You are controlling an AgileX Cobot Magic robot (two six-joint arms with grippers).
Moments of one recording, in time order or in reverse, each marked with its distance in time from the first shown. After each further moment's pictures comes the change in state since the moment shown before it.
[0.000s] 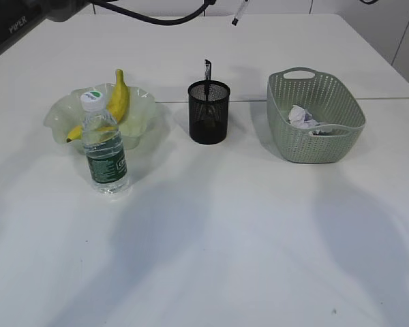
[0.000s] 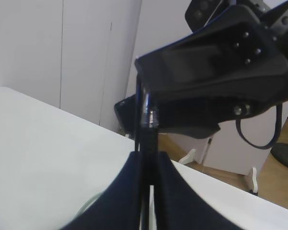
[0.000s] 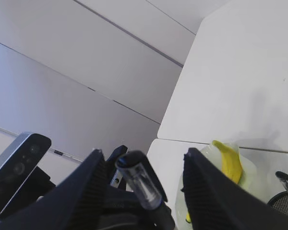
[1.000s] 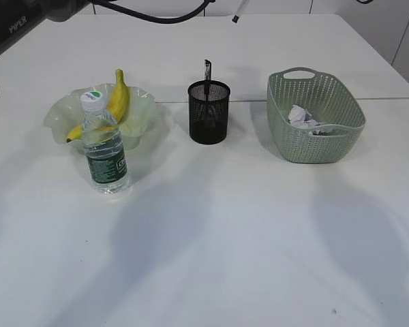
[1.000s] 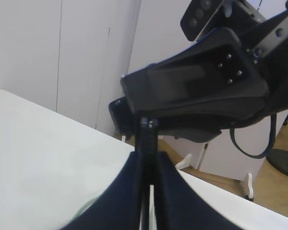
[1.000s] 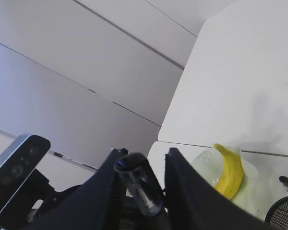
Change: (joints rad) left arm 0.000 0.000 0.000 -0.029 0.000 0.002; right arm 0.012 0.000 0.000 0.003 -0.019 -0.008
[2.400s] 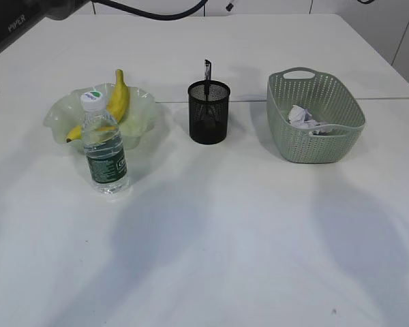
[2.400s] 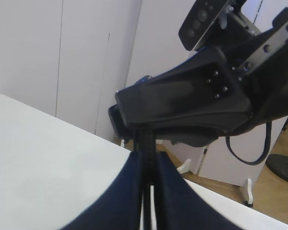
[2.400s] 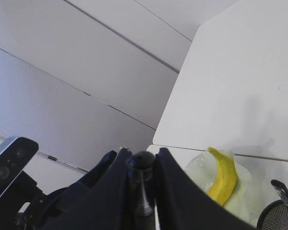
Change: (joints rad) left arm 0.000 0.000 -0.006 -0.014 -0.004 0.000; right arm 0.000 0.000 0.000 -0.008 -0.014 -0.004
